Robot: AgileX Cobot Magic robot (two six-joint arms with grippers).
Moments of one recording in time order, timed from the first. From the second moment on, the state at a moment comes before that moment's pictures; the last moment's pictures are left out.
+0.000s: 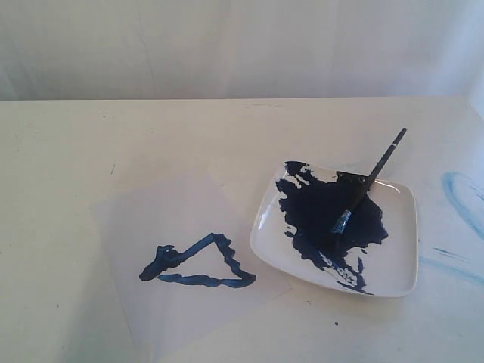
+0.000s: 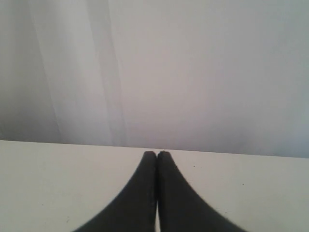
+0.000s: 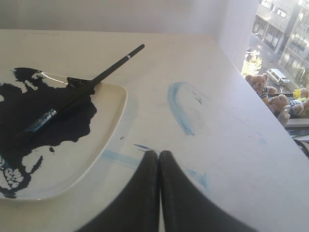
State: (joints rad) left arm 0.01 0.47 -0.41 1.57 0.06 -1.59; right arm 0.06 0.01 -0.01 -0.03 0.36 -0.07
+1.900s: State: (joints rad) left arm 0.01 0.03 0.01 -0.08 0.52 0.21; right arm 0.06 0.01 -0.01 -0.03 0.36 -0.07
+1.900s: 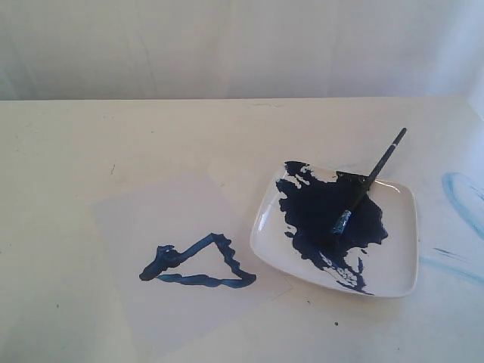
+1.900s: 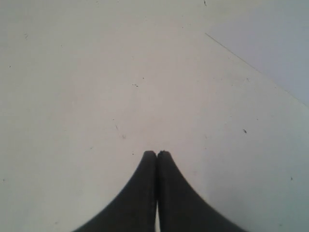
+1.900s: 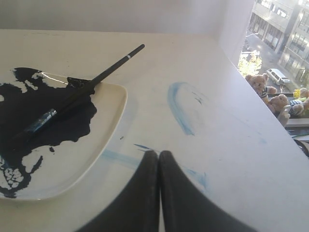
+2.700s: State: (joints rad) left arm 0.01 0.00 0.01 -0.10 0.54 0.21; right arm 0.06 0.01 -0.01 -0.03 0.36 -0.08
